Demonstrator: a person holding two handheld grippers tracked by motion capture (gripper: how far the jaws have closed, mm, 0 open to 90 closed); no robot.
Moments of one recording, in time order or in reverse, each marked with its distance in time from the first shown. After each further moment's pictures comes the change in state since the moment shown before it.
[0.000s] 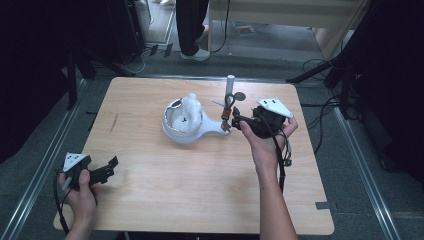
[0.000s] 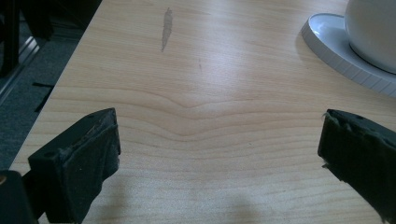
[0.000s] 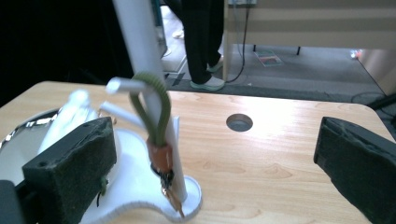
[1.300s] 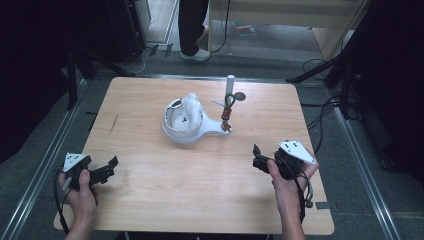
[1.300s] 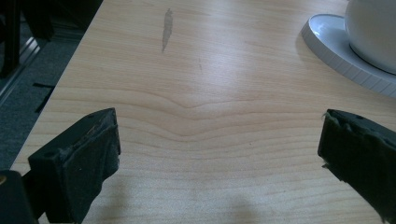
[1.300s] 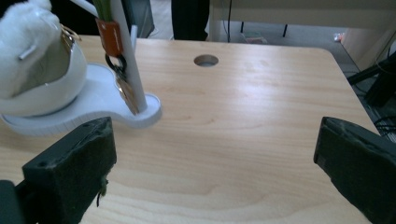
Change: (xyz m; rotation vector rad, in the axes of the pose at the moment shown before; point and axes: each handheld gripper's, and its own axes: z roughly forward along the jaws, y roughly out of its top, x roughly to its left) left arm 0.000 0.000 -0.001 -0.002 0.001 0.004; right arm -0.048 -0.087 -0.058 0.050 -0.047 -0.017
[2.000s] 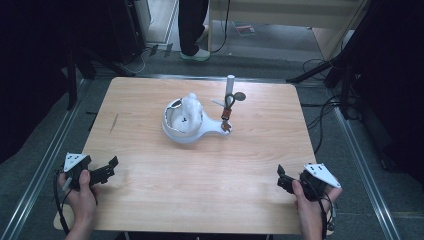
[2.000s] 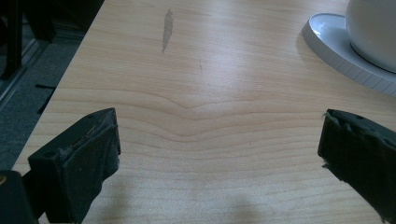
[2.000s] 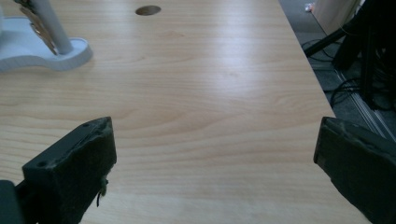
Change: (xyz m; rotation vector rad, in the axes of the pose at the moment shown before) left arm -0.001 0.000 0.000 -0.001 0.006 0.004; right arm -0.068 -0.063 -0.023 0.065 -0.093 0.056
